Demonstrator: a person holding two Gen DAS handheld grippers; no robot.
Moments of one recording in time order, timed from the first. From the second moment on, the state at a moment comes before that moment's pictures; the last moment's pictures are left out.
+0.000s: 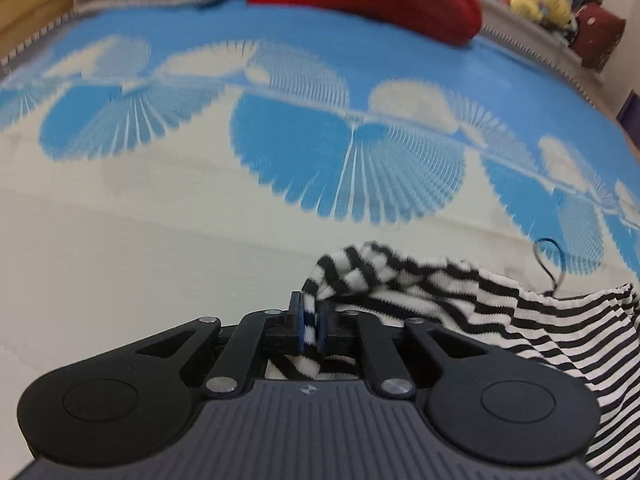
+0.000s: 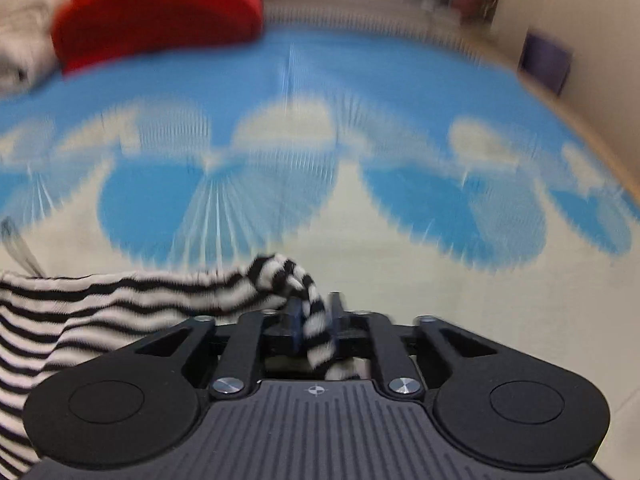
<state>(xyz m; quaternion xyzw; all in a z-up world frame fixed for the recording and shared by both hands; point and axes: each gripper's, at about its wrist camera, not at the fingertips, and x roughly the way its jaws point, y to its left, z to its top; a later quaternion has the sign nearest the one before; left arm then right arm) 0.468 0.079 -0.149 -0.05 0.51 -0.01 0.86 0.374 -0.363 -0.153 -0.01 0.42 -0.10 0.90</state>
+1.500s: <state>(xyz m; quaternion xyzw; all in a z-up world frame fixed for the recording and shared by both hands) 0.345 0.107 -0.125 0.15 0.63 -0.10 0.75 0.207 -0.417 -0.154 0.05 0.58 -0.04 0.81</state>
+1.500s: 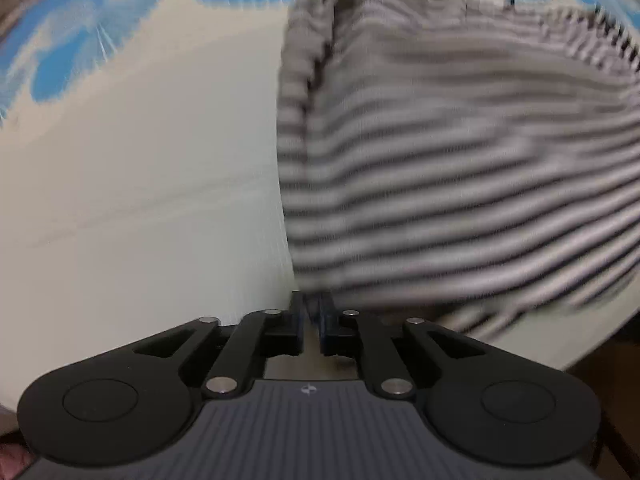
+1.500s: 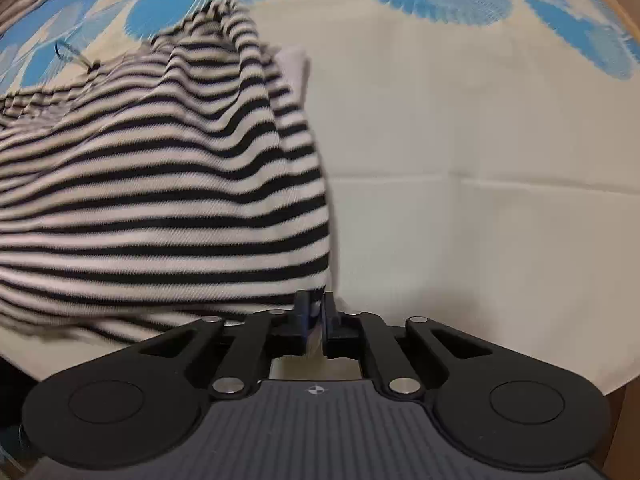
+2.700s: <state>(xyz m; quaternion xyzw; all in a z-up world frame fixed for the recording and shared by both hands) 0.441 0.081 -0.156 -0.11 0.58 -0.06 0.81 0.299 -0.401 -0.167 0.07 0.51 -0.09 0.85</state>
